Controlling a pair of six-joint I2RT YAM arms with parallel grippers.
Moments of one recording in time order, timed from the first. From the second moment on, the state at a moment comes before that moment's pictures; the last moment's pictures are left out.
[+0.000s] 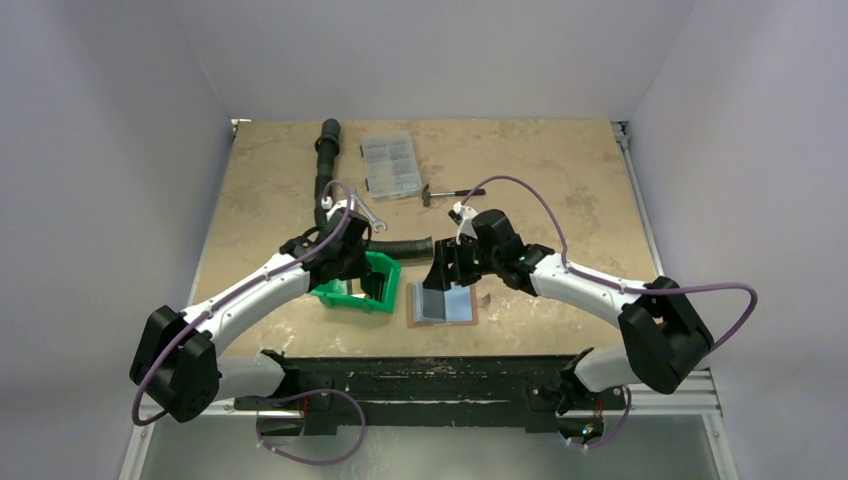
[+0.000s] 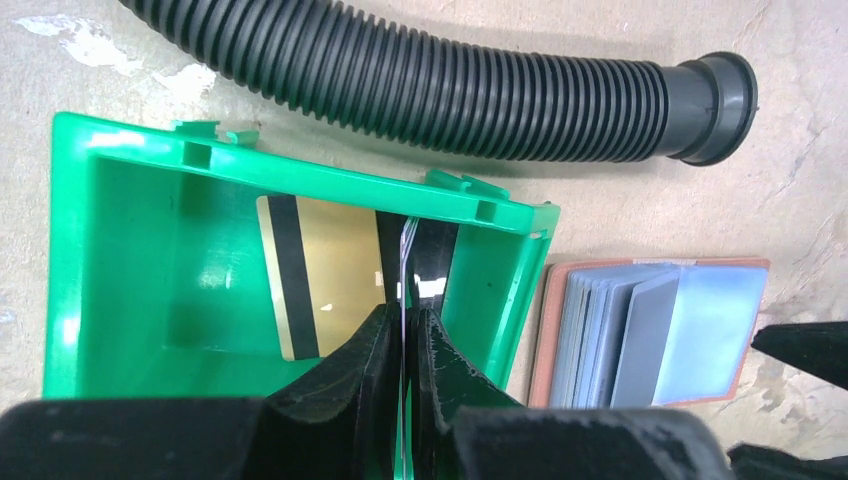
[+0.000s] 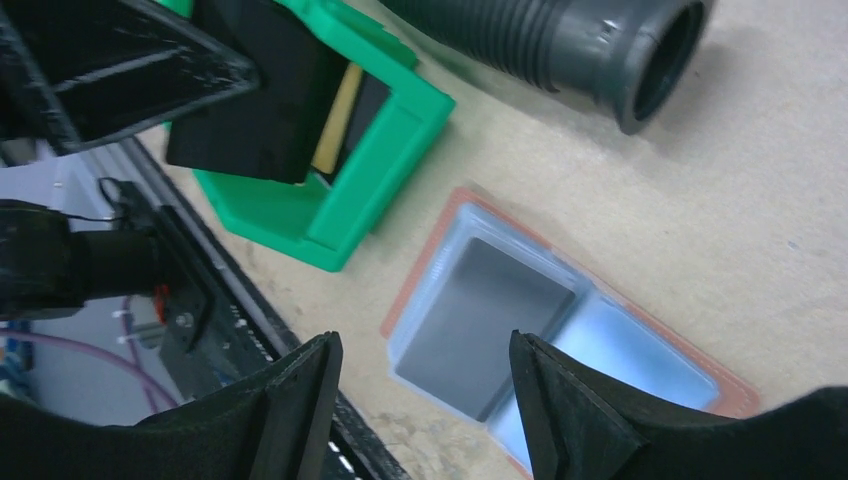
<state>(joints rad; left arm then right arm) -0.60 1.25 0.83 -0.55 -0.24 -0.69 0.68 1.40 0.76 -0.08 -0.36 0.48</state>
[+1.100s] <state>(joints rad) -0.25 1.02 0.85 -0.54 0.24 -0.55 0.75 1.73 0.82 0.77 -0.71 1.13</state>
